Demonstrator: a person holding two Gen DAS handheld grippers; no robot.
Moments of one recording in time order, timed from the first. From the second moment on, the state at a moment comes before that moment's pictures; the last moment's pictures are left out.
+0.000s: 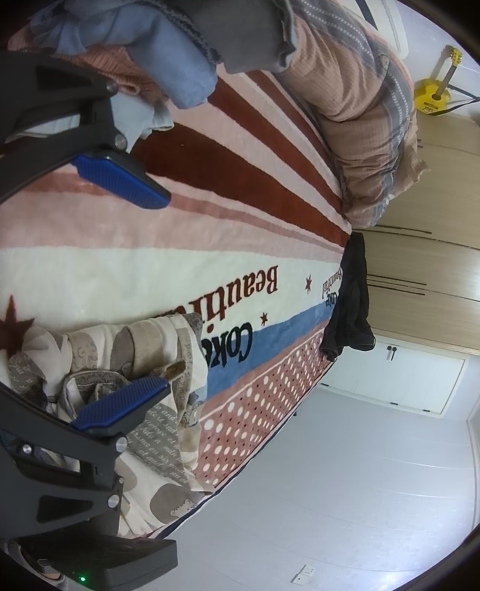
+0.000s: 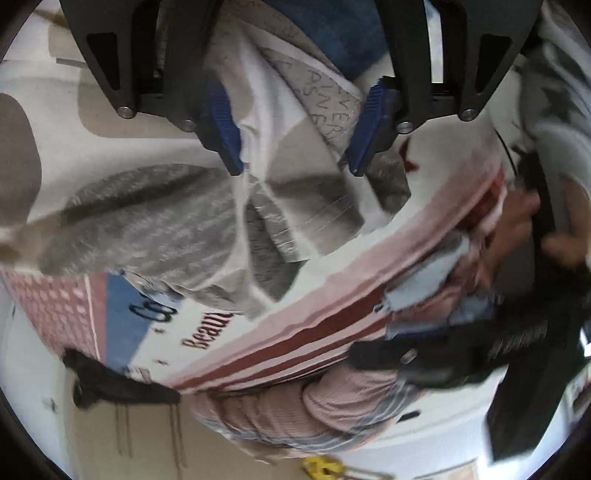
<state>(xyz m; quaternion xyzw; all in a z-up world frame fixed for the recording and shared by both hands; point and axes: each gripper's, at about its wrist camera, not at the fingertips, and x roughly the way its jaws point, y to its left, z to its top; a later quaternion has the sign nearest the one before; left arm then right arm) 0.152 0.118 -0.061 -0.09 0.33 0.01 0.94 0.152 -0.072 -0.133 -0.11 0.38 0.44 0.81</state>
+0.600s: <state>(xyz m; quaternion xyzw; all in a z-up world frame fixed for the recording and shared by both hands) 0.147 0.126 -0.061 -0.10 0.32 0.01 0.94 0.124 -0.043 -0.124 -0.09 0.38 0.54 0.74</state>
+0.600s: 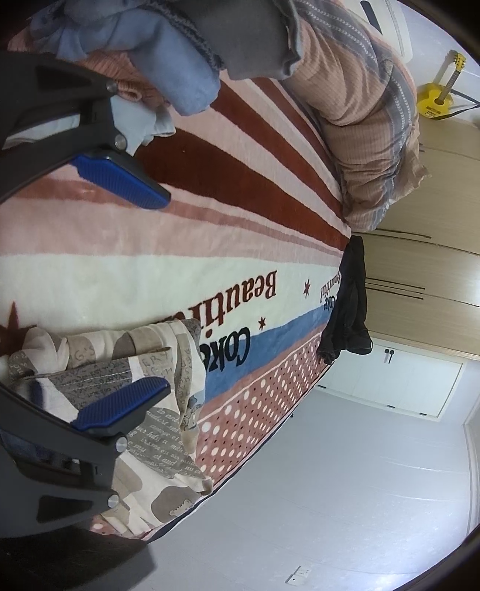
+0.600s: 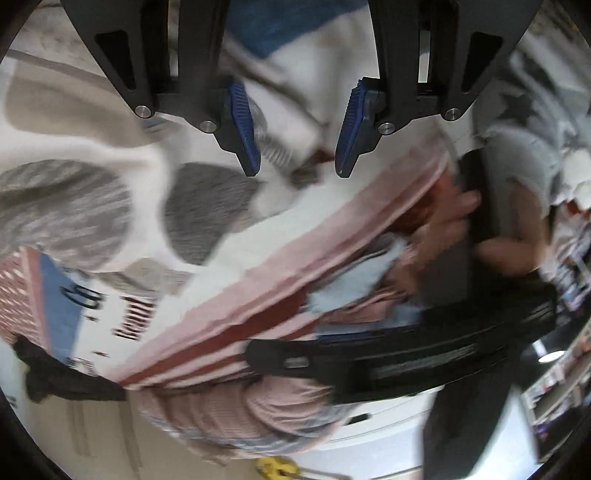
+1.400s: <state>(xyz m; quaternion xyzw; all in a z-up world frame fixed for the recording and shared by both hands) 0.165 0.103 -0.062 -0.08 0.33 0.00 0.94 0.269 -0.155 -0.088 -0.05 0.44 0.38 0.81</state>
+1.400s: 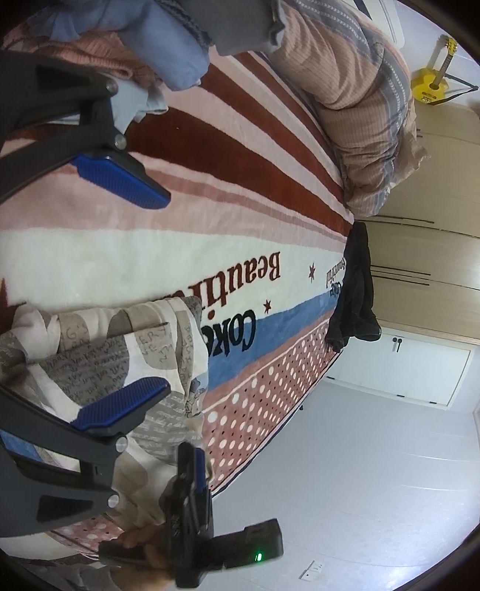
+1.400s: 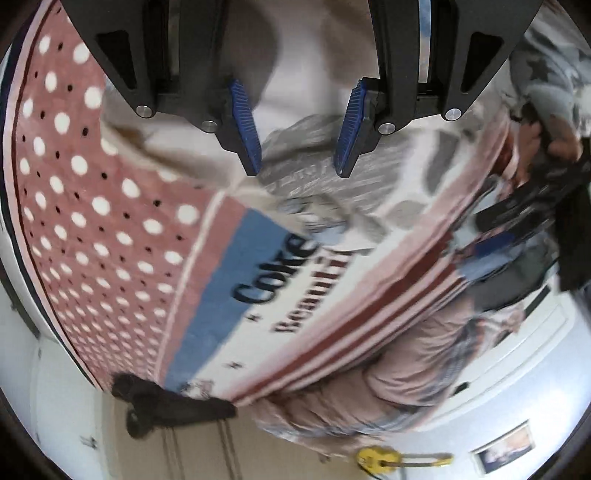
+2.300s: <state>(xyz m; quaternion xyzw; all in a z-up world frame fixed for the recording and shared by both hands) 0.197 0.079 -0.114 -0.11 0.44 -0.06 0.89 0.233 -0.281 -0.123 0.11 0.49 0.28 0.82</state>
